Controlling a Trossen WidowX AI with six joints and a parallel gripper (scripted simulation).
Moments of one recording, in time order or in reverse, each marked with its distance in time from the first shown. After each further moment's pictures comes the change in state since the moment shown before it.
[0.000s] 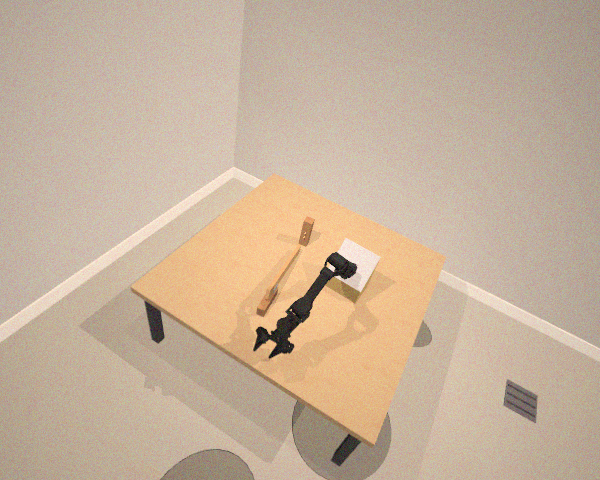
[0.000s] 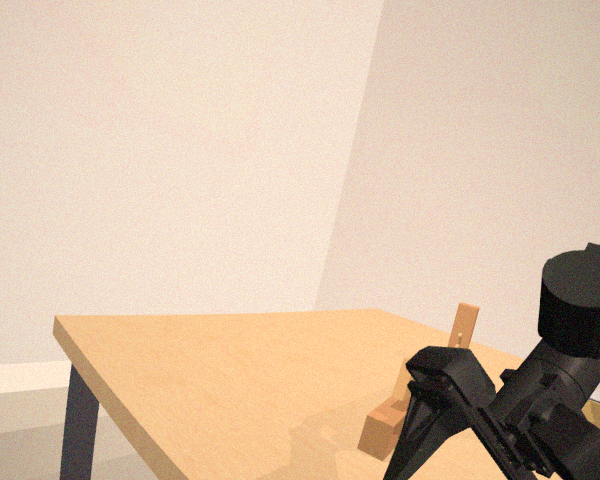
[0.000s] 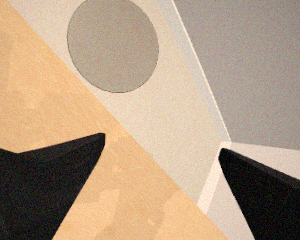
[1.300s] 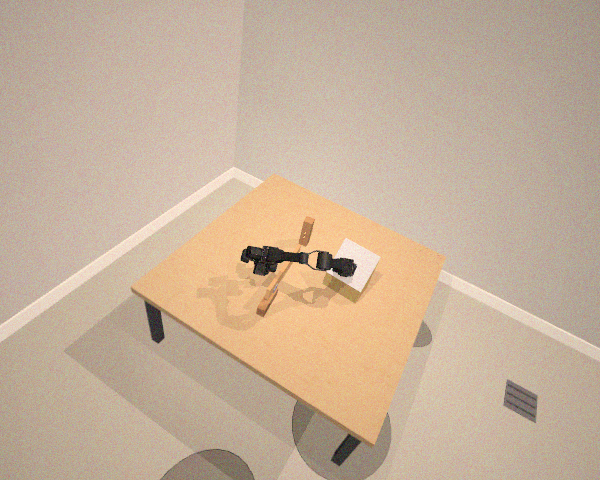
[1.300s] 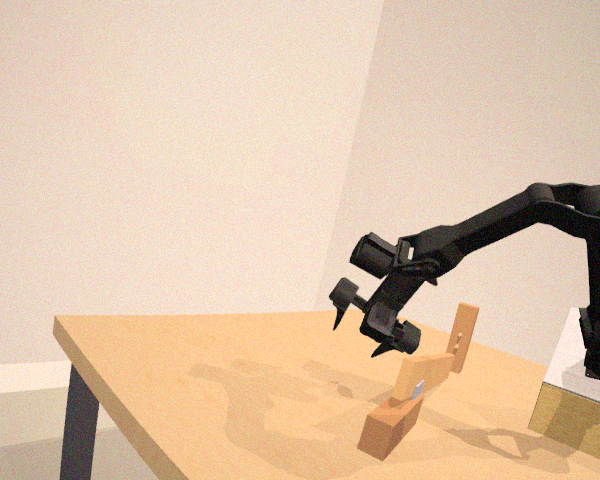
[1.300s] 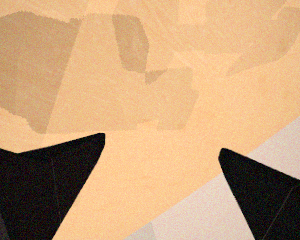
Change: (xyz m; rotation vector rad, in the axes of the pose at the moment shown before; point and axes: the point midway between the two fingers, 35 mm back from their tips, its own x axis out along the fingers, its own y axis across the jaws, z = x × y) arm -0.158 -0.023 -0.457 0.036 0.850 0.353
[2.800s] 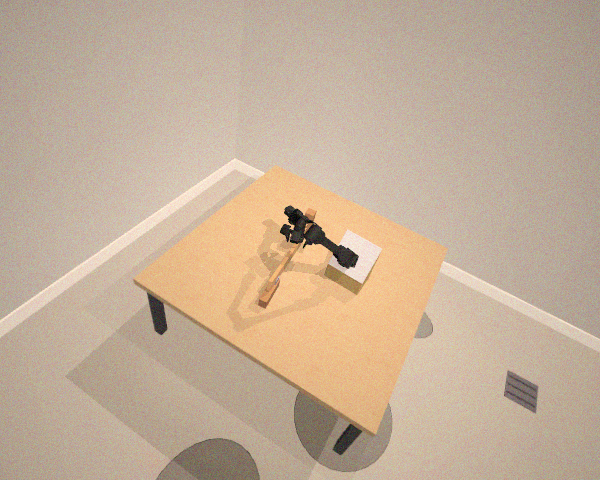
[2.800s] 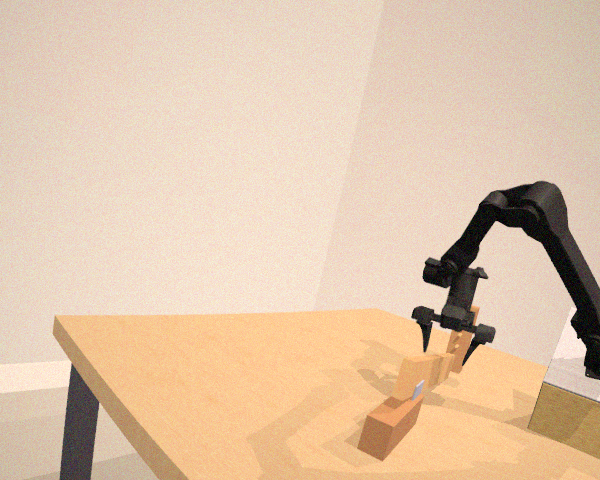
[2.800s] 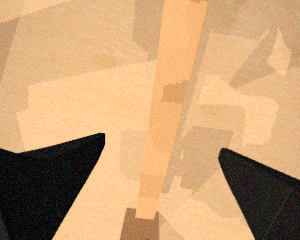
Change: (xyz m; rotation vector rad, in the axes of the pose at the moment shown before) arm 0.003 0.200 -0.161 0.313 -0.295 0.446
